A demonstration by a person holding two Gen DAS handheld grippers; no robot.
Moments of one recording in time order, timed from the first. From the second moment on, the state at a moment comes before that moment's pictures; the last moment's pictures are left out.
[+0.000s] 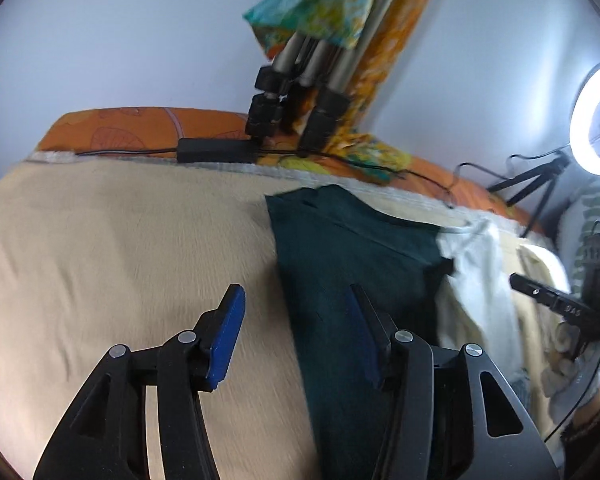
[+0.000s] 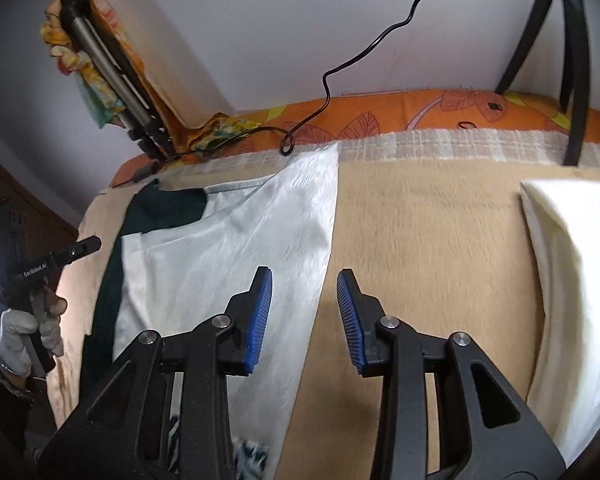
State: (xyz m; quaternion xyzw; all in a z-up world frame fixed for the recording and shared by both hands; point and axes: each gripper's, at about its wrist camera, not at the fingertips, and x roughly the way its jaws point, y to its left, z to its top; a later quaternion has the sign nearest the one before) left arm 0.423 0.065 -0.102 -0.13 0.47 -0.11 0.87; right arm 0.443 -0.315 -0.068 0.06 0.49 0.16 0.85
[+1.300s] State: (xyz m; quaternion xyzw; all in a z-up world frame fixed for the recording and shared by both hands) left arm 0.365 0.034 -0.020 -0.07 0.36 -0.17 0.92; right arm 0.381 -0.298 0.022 0.02 0.39 0.22 0.89
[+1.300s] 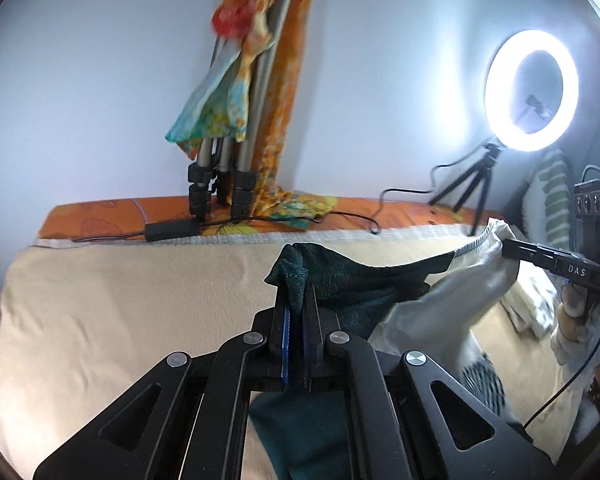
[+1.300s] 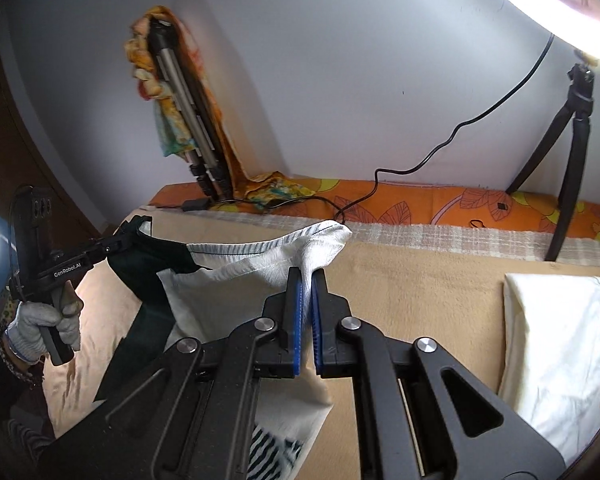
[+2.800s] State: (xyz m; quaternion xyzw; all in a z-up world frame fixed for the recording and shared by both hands) left arm 0.157 0.020 -0.051 -0.10 0.41 -0.19 0.89; right arm 0.137 -0.330 -0.019 0.07 0.44 0.14 0.89
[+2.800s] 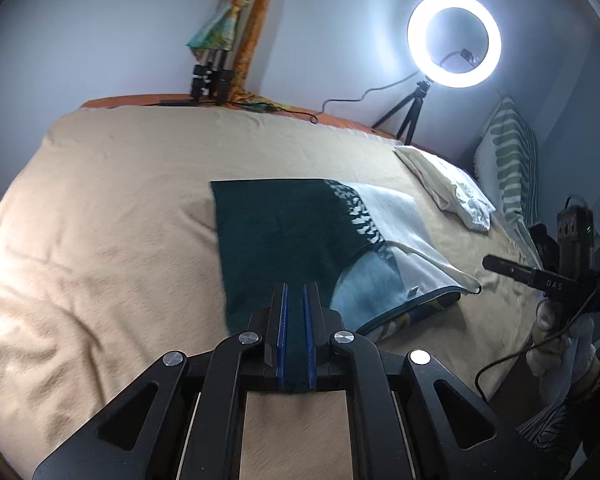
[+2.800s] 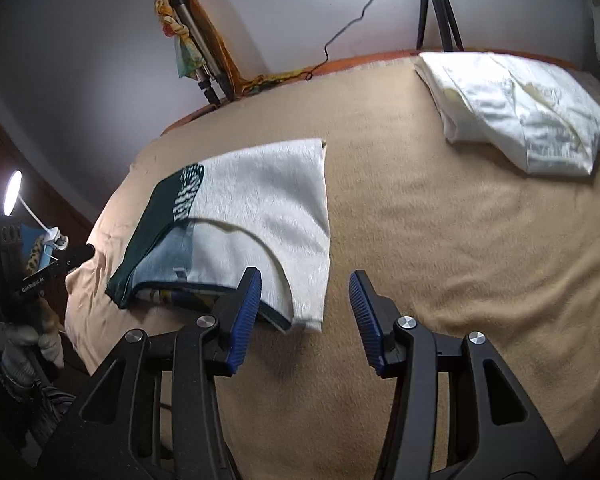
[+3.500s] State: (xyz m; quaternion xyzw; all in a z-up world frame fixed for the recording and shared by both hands) left arm 0.271 -0.041 -0.100 -0.06 0.46 -0.19 0.86; right arm 0.268 -0.208 -0.059 0.01 0.47 0.20 0.86
